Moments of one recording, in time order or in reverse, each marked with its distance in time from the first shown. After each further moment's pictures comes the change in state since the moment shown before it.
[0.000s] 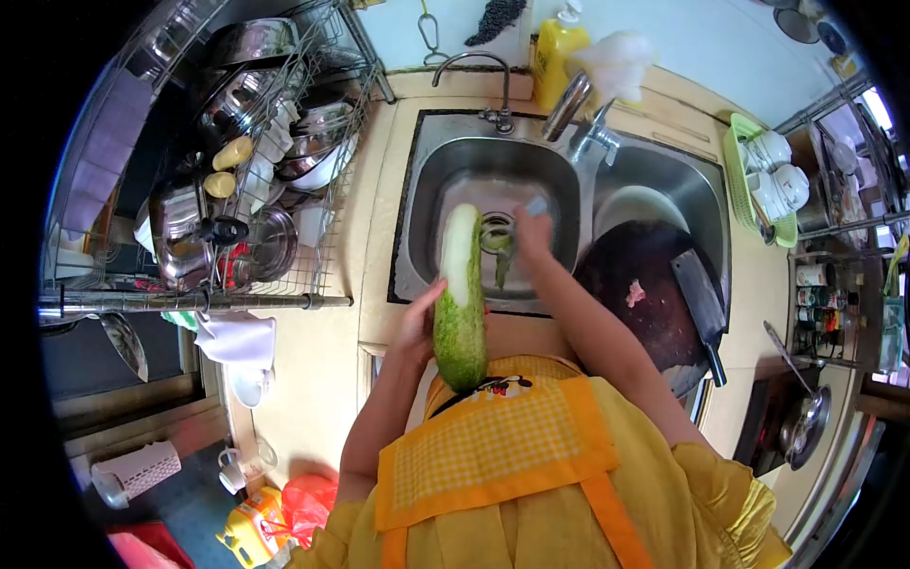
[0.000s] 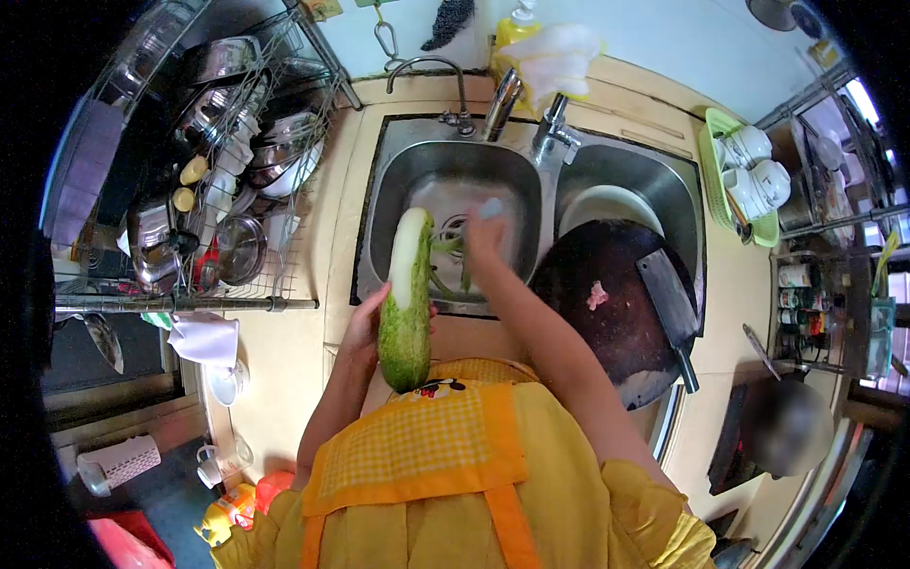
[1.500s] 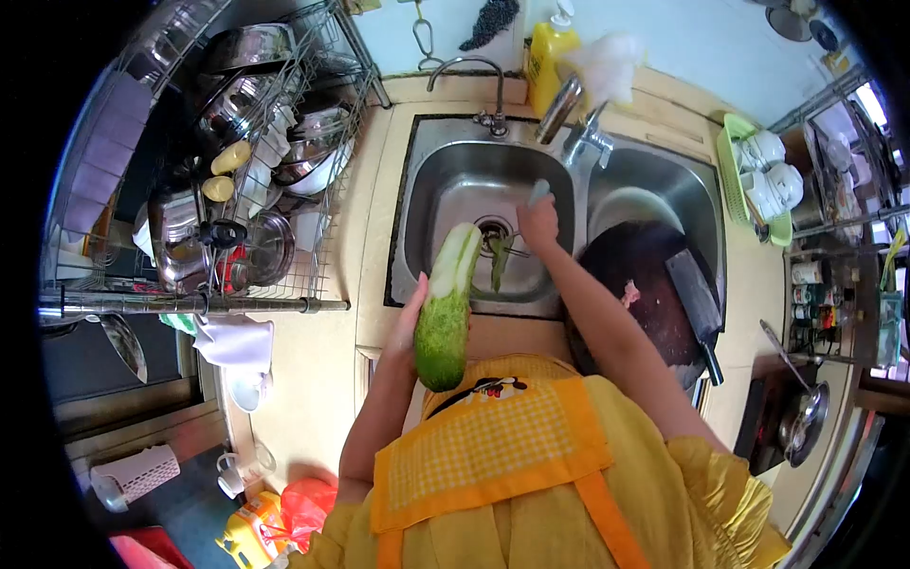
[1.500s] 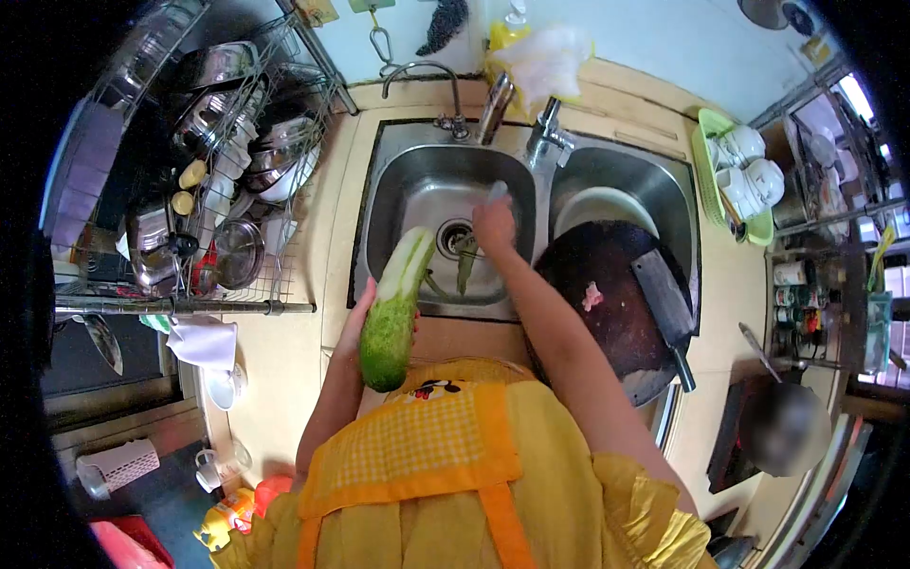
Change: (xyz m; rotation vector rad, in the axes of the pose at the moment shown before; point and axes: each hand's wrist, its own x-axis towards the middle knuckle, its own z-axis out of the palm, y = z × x) left_hand -0.012 0.007 0.002 0.032 0.083 -0.061; right_hand 0.057 0.010 -0.011 -0.760 0.039 -0.285
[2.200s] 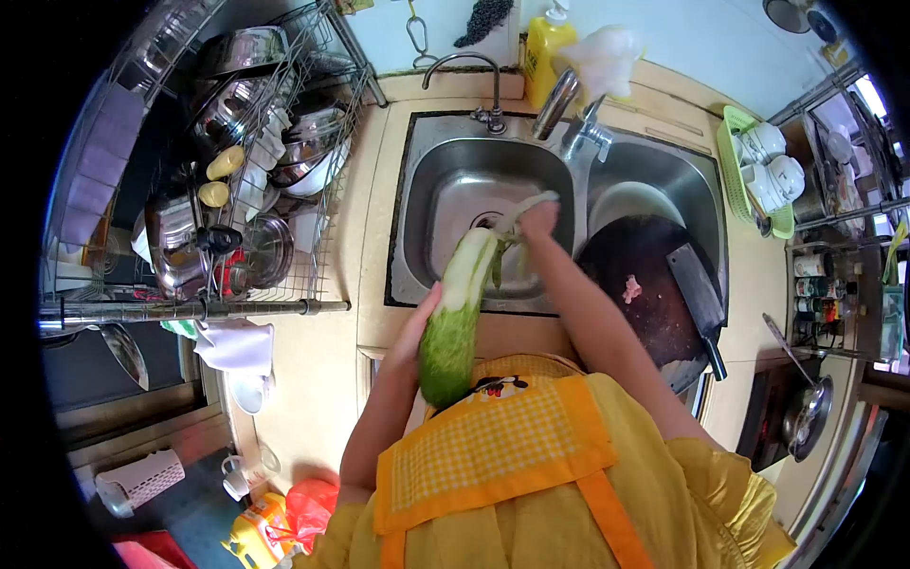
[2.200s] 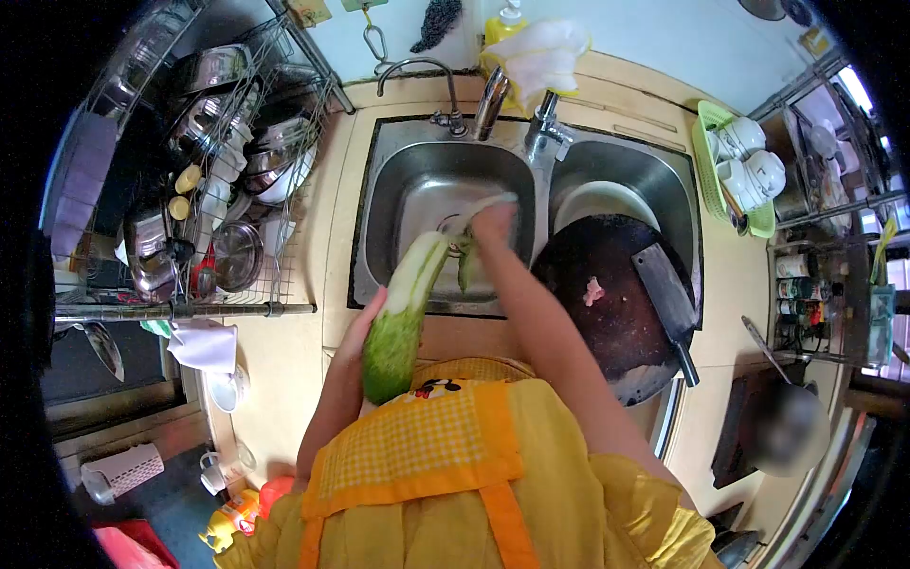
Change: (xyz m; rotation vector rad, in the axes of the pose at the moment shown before) left_hand -0.003 -0.007 0.006 -0.007 0.063 -0.044; right_hand 0.002 0.017 0.020 0.147 -0.096 0.153
